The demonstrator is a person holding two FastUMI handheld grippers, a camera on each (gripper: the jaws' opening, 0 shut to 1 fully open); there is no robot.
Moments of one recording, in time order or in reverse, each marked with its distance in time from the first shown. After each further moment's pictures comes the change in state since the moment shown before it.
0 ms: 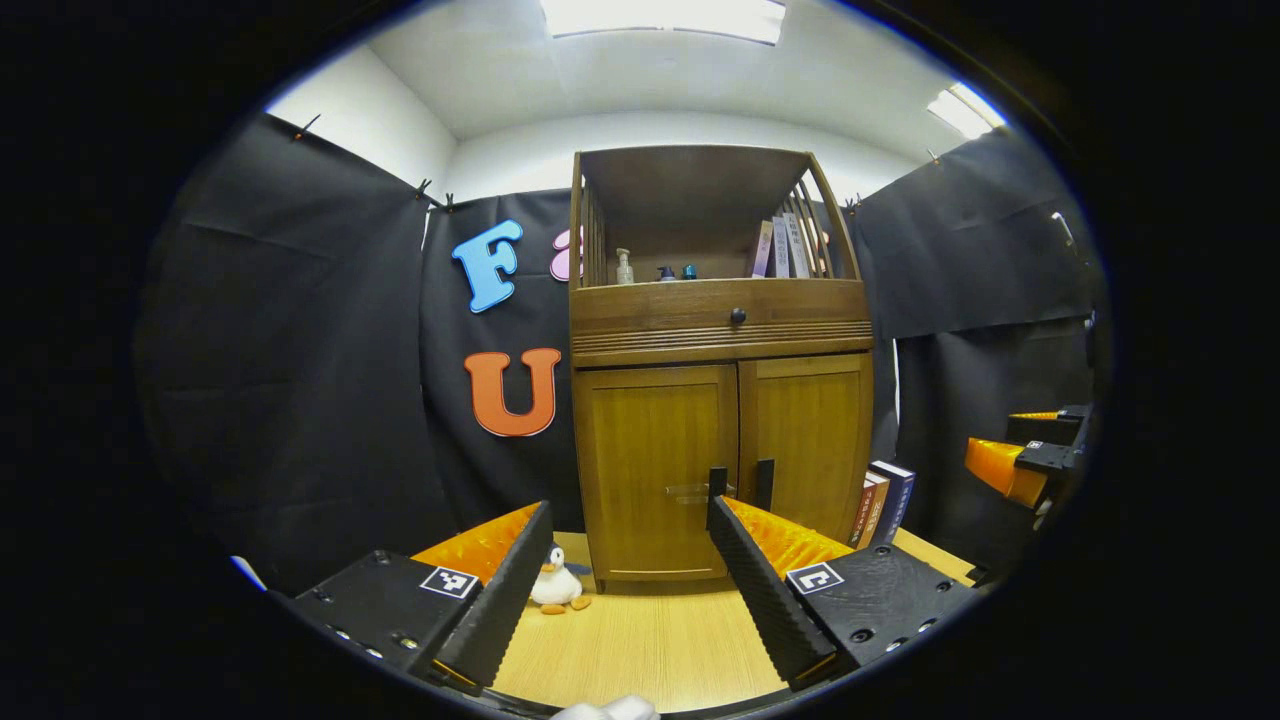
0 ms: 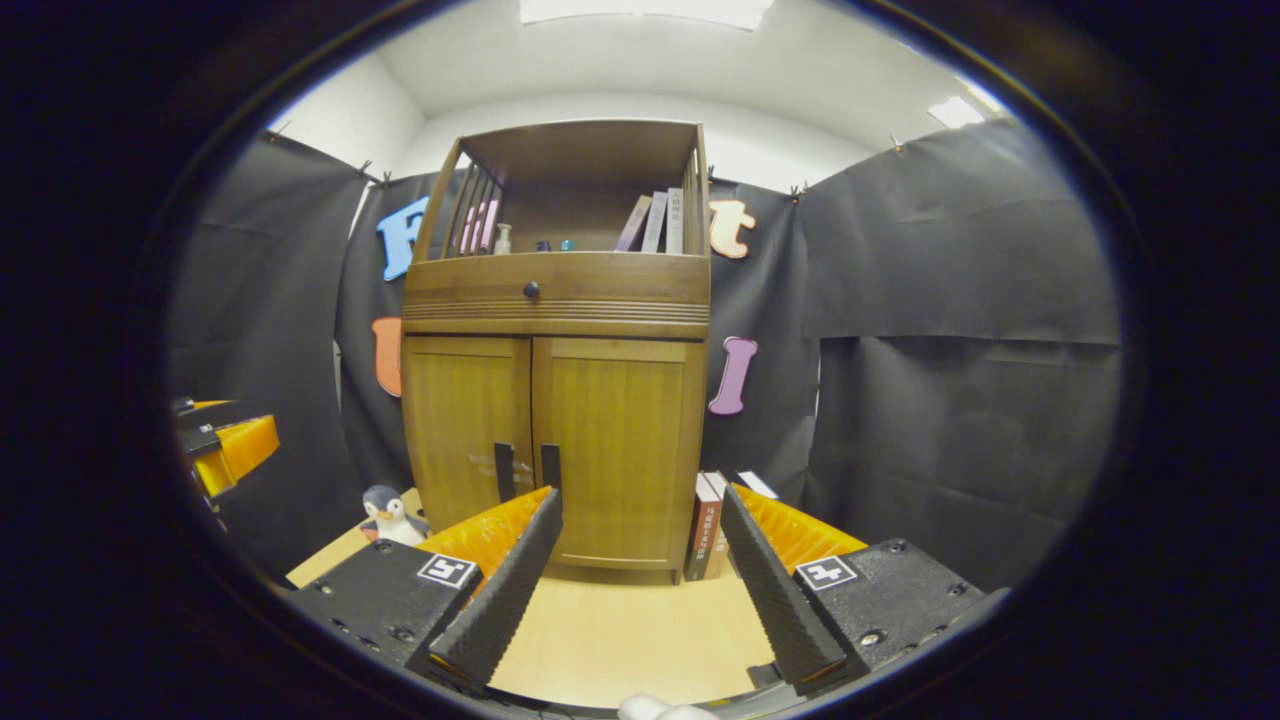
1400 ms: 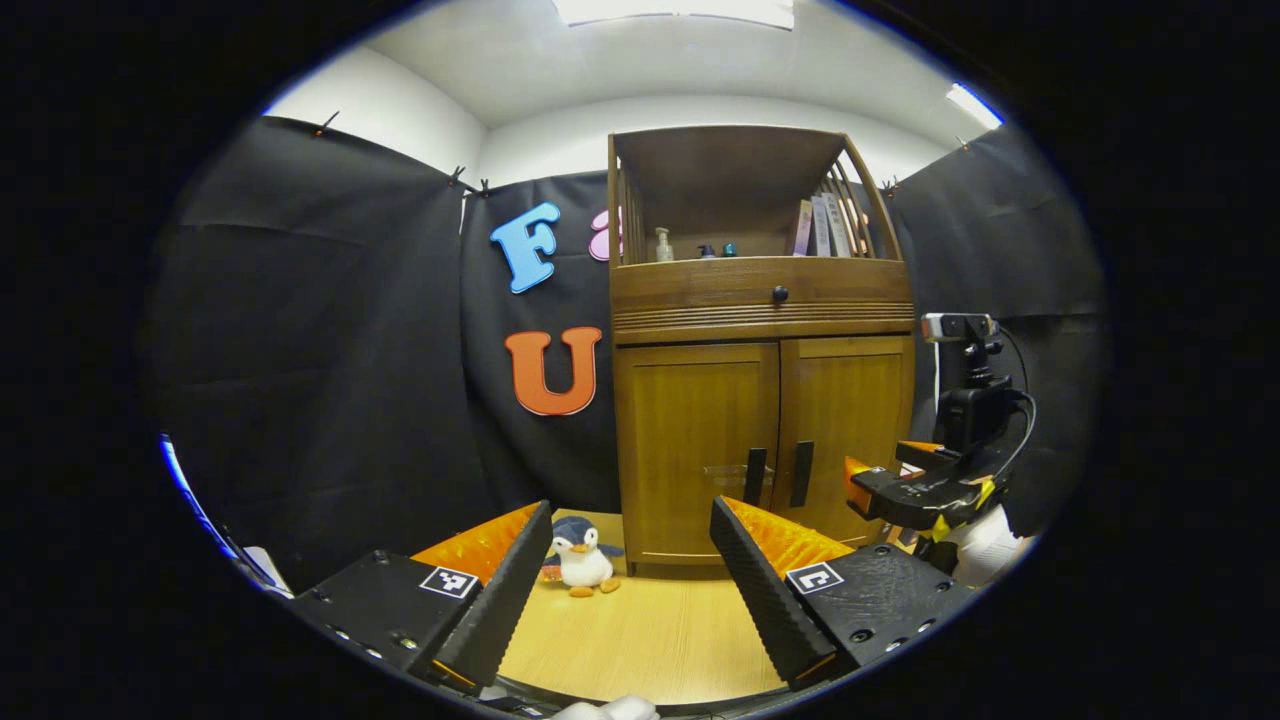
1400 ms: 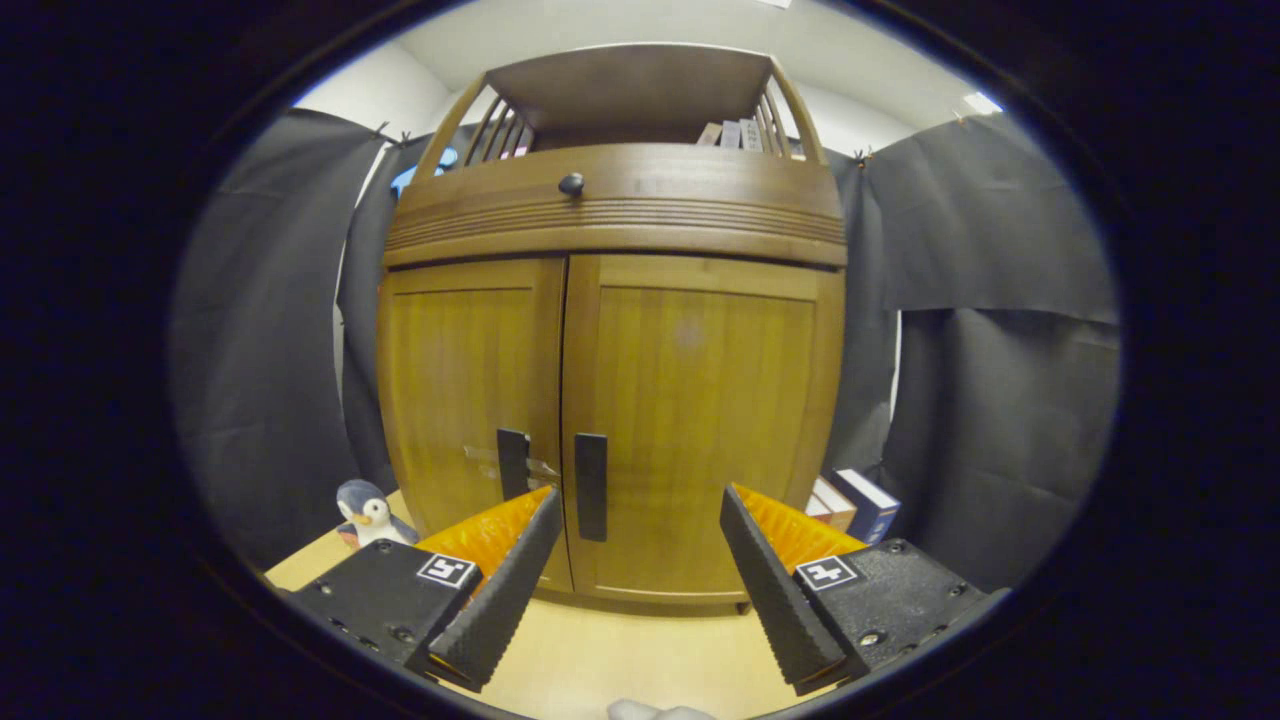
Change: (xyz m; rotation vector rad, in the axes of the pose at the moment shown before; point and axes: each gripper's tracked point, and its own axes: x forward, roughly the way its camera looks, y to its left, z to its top) left arm -0.007 0.019 -0.014 -0.011 0.068 0.153; right arm 0.223 0.093 -0.065 -0.018 0.072 0.124
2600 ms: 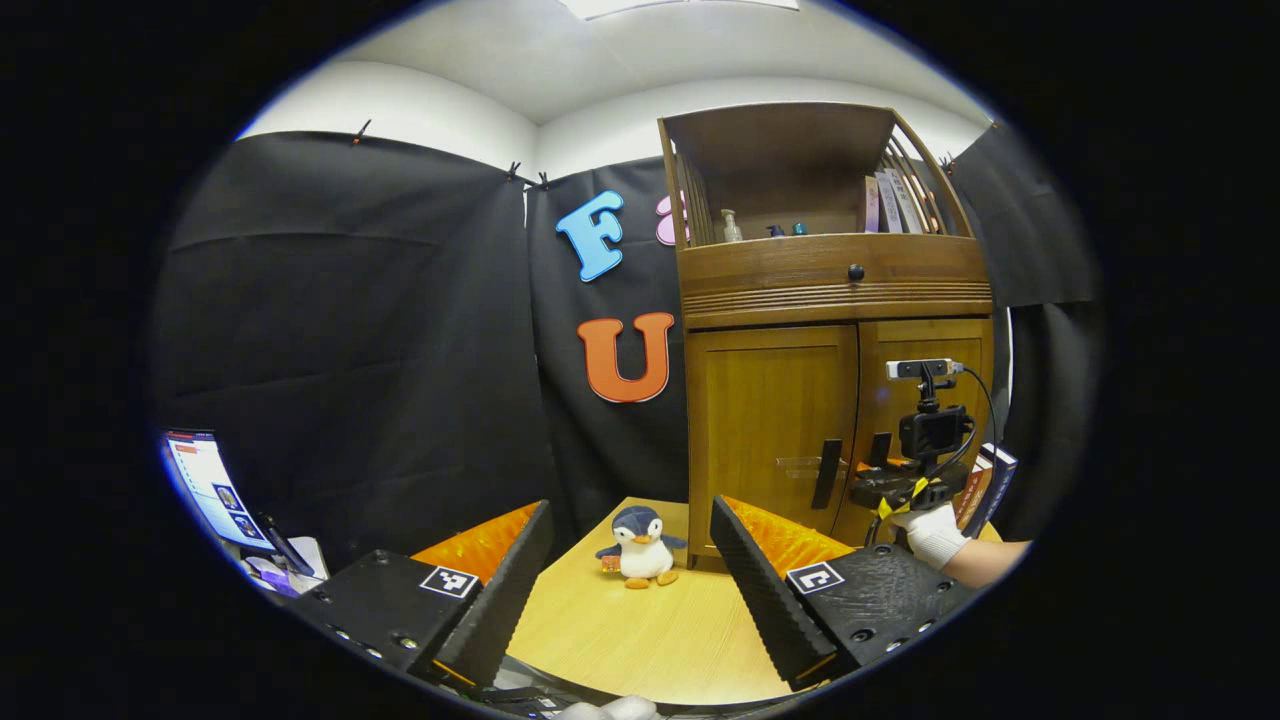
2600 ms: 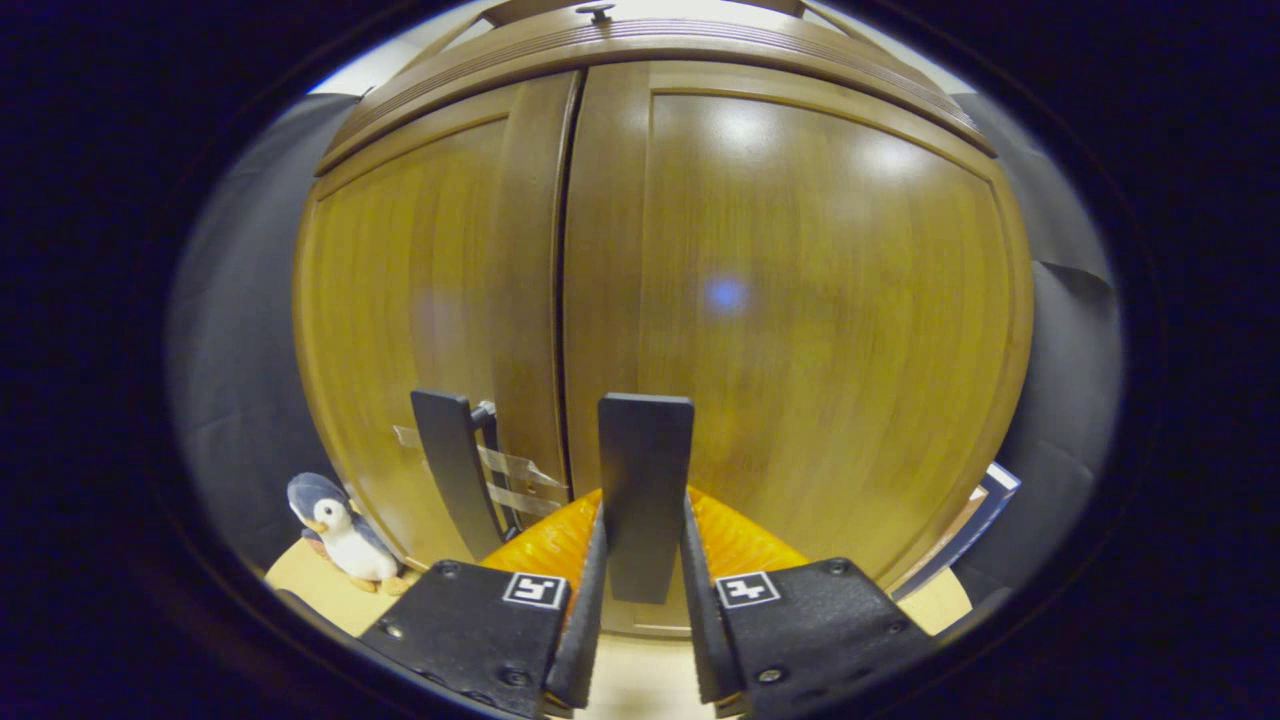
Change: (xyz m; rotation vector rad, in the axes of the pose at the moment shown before) left arm 0.009 0.022 -0.006 0.011 0.042 0.218; right arm 0.155 0.034 -0.054 0.005 0.141 0.016
